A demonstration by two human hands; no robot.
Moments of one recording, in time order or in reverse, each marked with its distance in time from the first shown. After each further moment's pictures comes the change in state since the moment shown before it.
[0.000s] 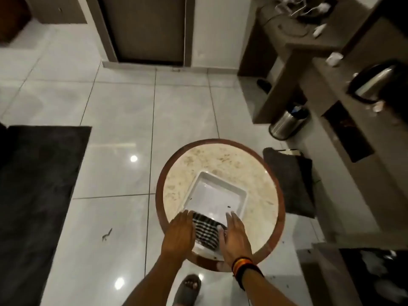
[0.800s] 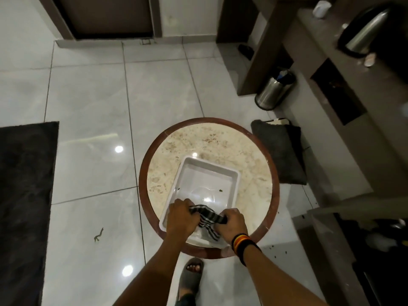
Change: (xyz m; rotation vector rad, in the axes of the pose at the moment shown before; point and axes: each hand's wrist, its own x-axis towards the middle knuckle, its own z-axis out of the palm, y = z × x) left_hand 0.063 0.019 0.016 -0.340 -0.226 -0.424; right_hand 0.043 0.033 0.020 0.276 -0.085 0.259
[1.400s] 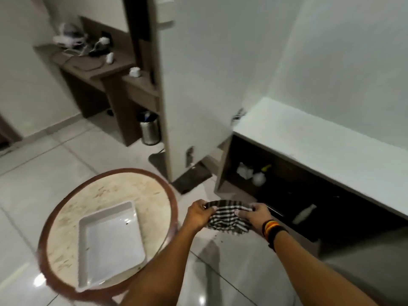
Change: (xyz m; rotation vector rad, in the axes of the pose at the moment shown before) left_hand -0.251 0.261 0.154 -0.080 -0.591 0.411; right_hand -0.285 0.270 -0.228 0.880 0.510 0.419
